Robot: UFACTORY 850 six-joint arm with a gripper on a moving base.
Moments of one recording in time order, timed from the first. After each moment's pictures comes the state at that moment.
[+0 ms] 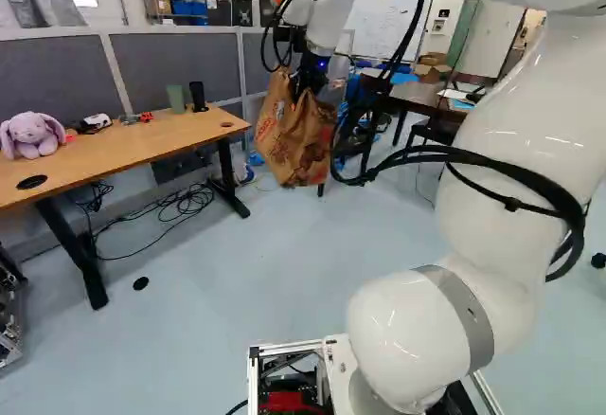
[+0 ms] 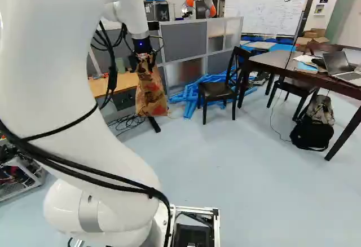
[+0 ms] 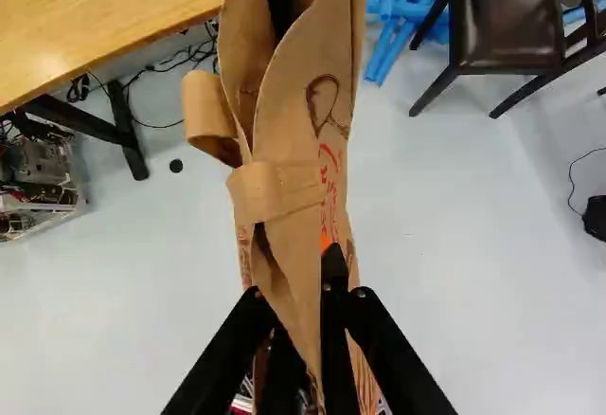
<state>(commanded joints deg) 7.6 -4.1 -70.0 8.6 -39.9 -13.9</state>
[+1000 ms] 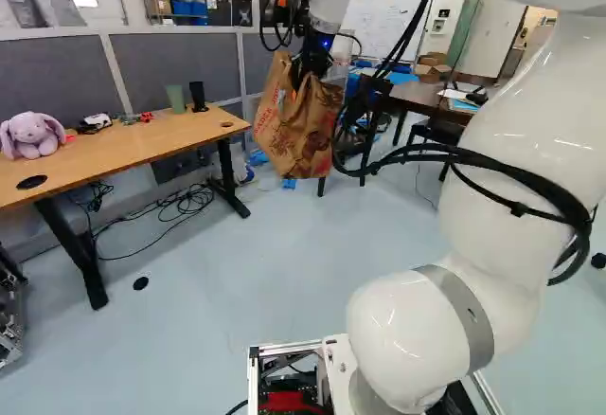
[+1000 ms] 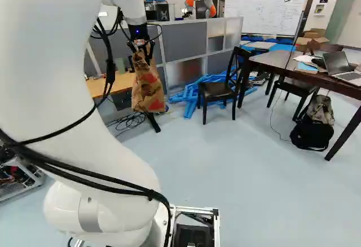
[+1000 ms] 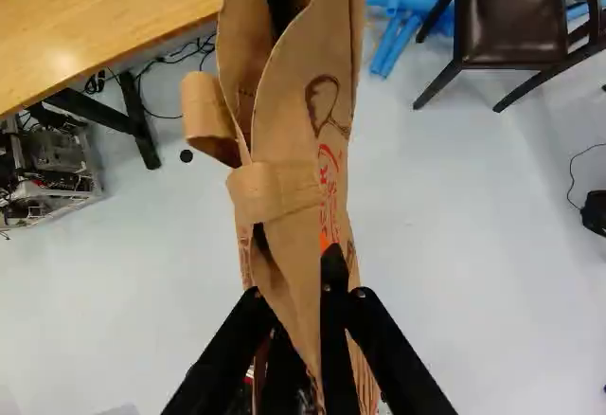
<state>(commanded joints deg) 7.3 -3.0 -74.6 8.6 -47.6 -13.9</state>
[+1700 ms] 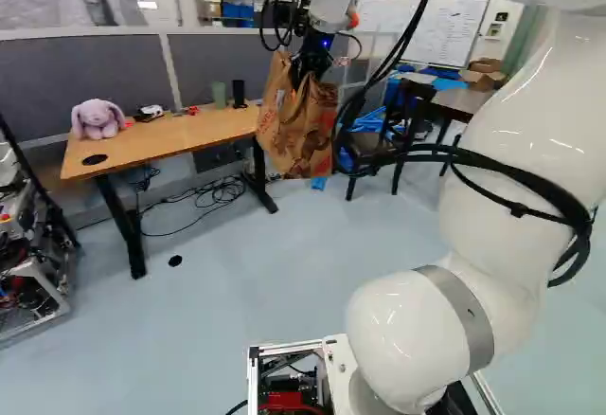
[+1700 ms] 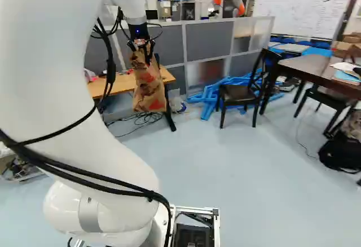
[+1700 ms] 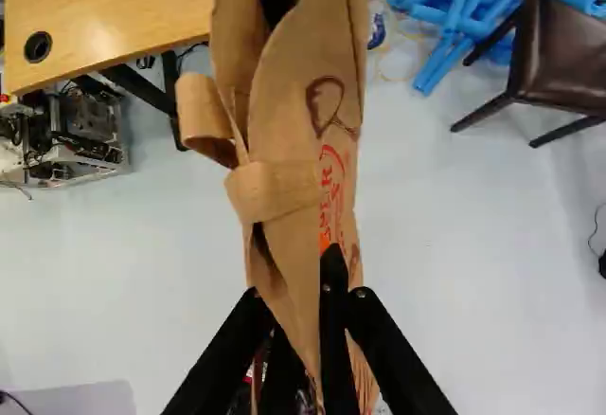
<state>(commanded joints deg) 7.3 -3.0 -74.6 8.6 -47.6 -13.9</state>
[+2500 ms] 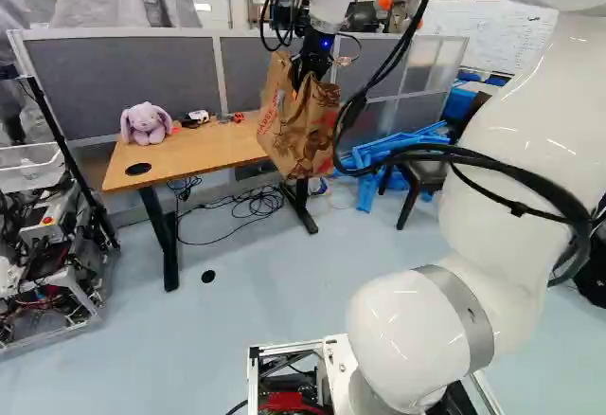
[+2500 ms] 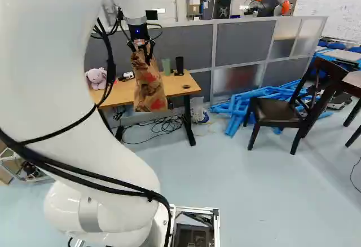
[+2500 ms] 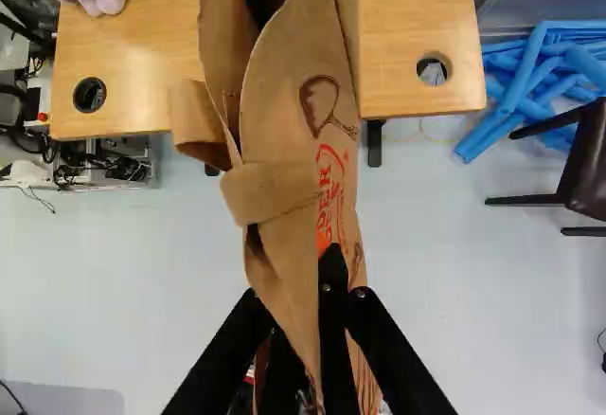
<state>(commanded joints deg) 7.3 -3.0 -74.6 8.6 -47.6 -13.9</state>
